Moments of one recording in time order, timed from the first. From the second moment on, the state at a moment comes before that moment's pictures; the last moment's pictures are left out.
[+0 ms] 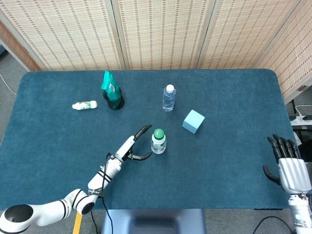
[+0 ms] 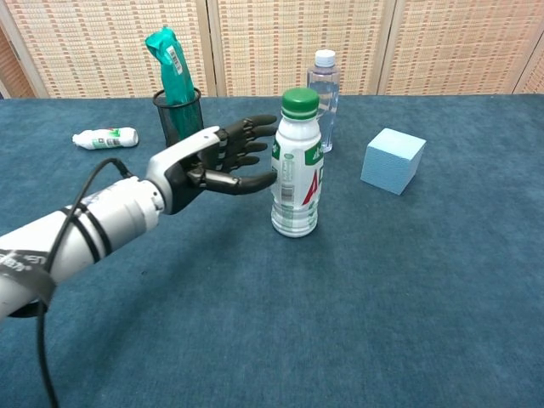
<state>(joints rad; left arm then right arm) -0.78 -1.88 -0.21 -1.07 1.50 0.97 -0.97 0.06 -1.12 0.07 -1.65 -1.47 1.49 -0.09</state>
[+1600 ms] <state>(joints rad) -0.77 -1.92 -0.20 -1.18 1.42 1.04 -0.93 0.09 -1.08 0.03 -1.70 -1.56 1.43 -0.05</state>
